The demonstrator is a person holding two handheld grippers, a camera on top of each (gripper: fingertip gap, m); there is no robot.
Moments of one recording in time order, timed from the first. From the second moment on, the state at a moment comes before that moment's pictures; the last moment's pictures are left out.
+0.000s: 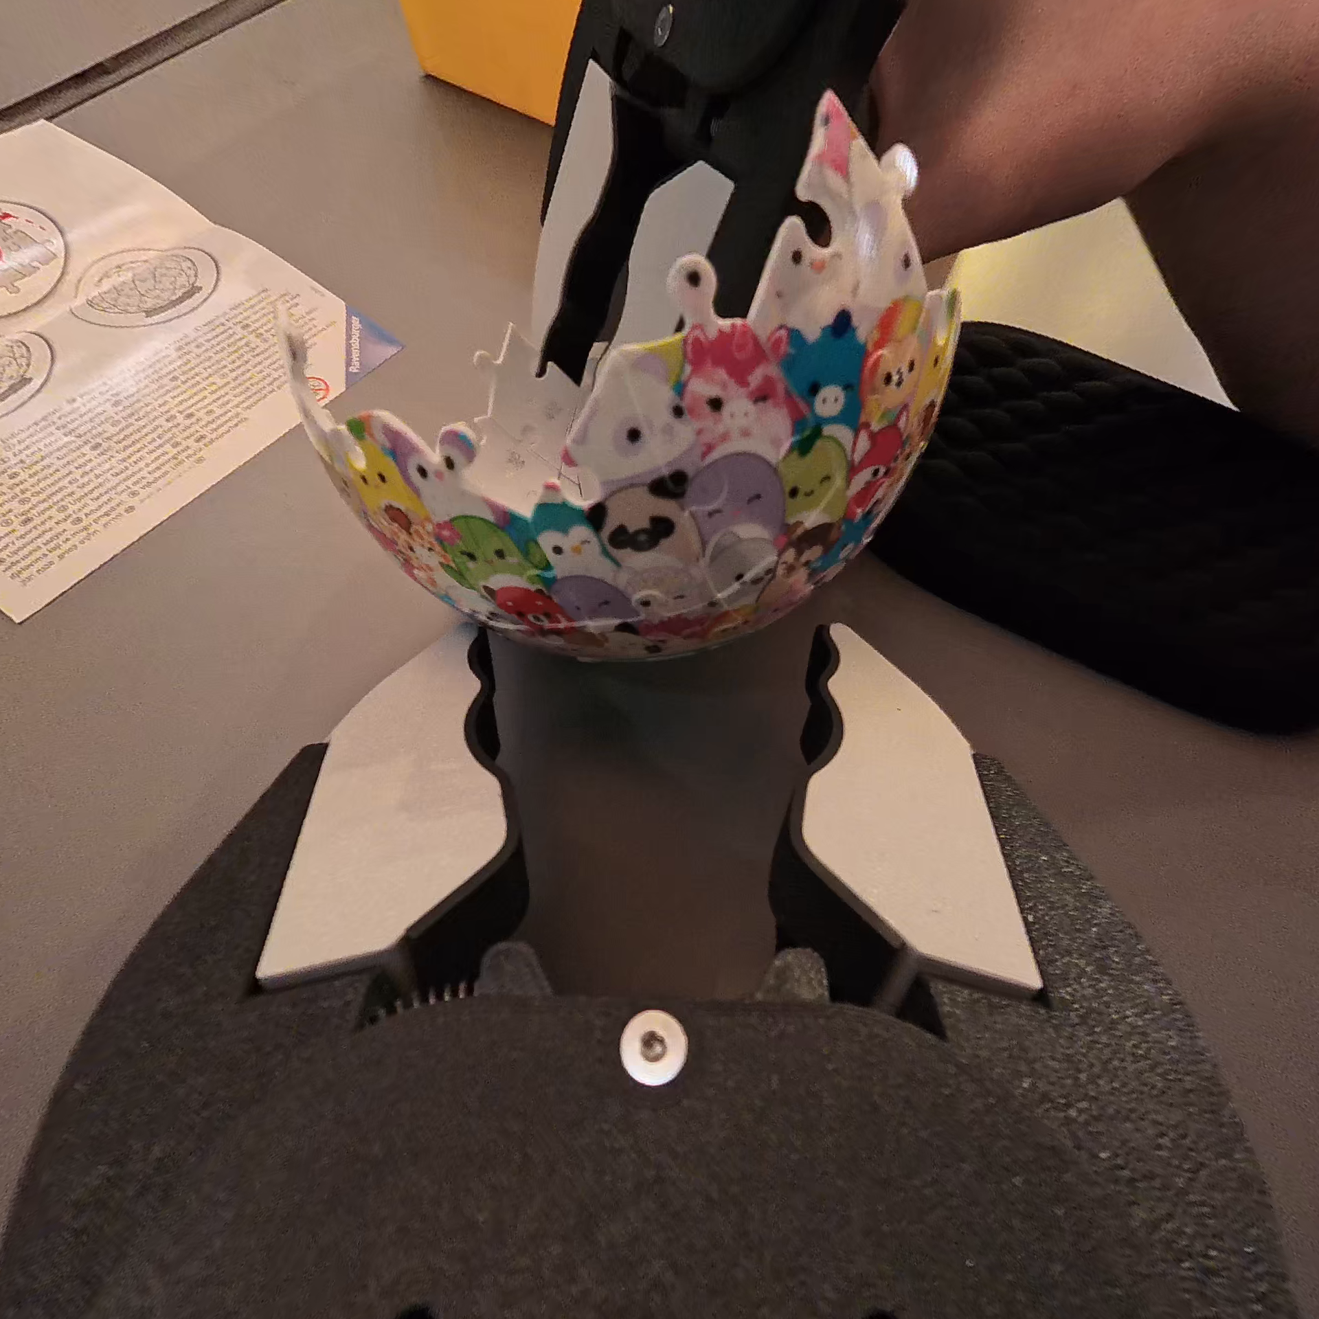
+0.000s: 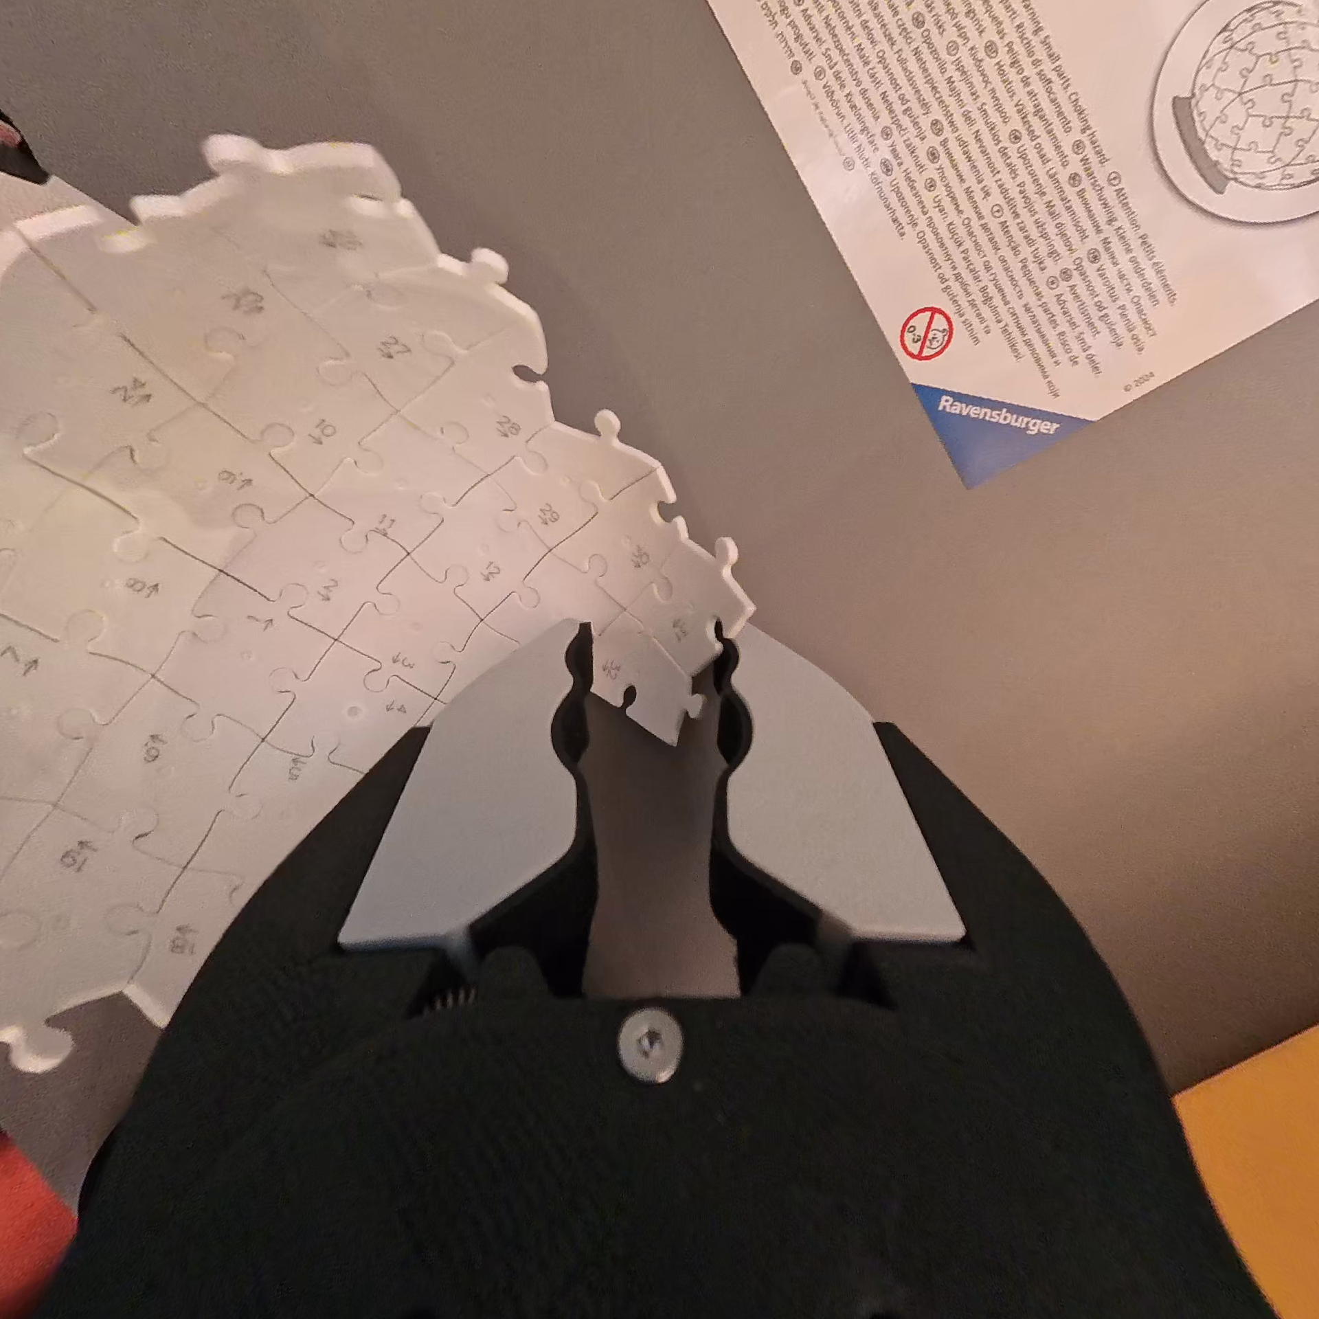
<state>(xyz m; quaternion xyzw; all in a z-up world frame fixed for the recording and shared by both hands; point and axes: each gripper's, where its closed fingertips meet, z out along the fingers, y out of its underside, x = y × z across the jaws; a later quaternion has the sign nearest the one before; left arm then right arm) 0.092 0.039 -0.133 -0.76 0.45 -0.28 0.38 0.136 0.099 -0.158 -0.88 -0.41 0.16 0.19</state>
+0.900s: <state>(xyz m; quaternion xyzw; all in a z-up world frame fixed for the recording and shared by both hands) 0.095 0.056 -0.136 -0.74 0.49 -0.26 0.38 0.147 0.111 -0.151 -0.89 -0.39 0.17 0.17</state>
